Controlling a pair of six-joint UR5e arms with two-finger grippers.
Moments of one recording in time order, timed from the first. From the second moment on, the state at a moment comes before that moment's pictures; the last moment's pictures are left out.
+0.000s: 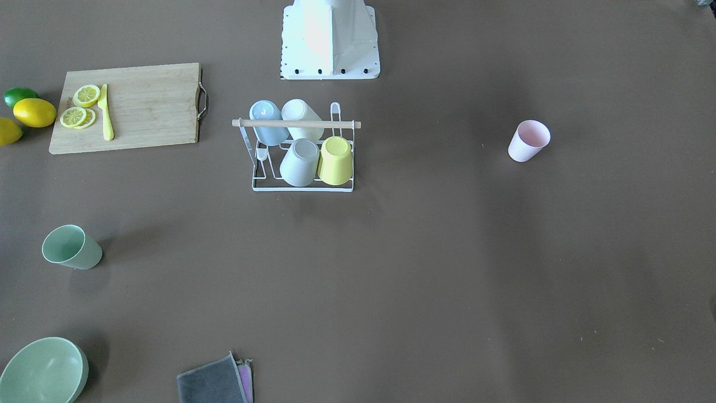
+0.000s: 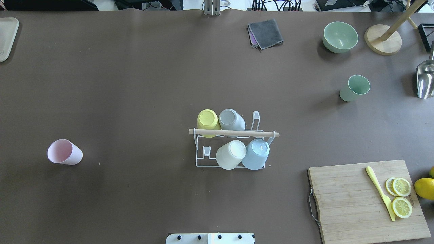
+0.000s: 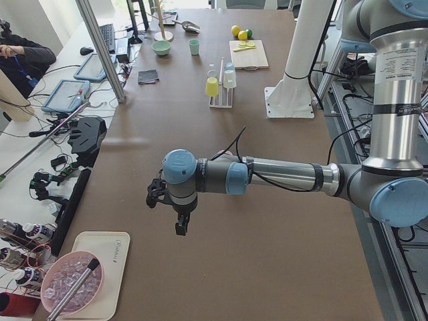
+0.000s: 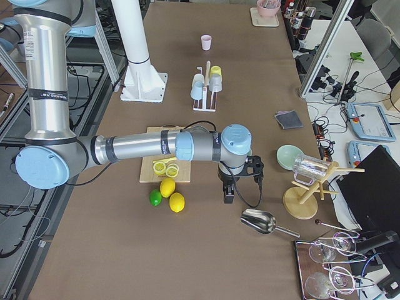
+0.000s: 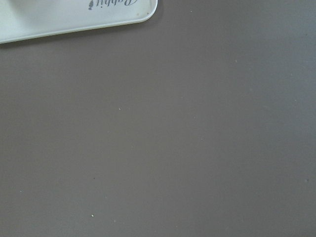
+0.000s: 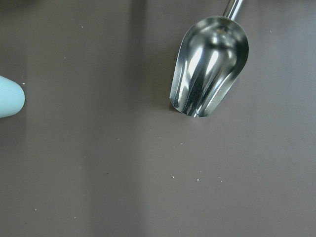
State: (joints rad) left arm -1.60 -1.53 -1.70 -1.54 -2.37 0.09; right arm 1.55 -1.58 1.74 -1.70 2.35 -0.01
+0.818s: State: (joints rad) left arm -1.60 -1.53 -1.72 -1.55 -2.36 0.09; right arm 1.59 -1.60 1.74 -1.70 2.35 -0.01
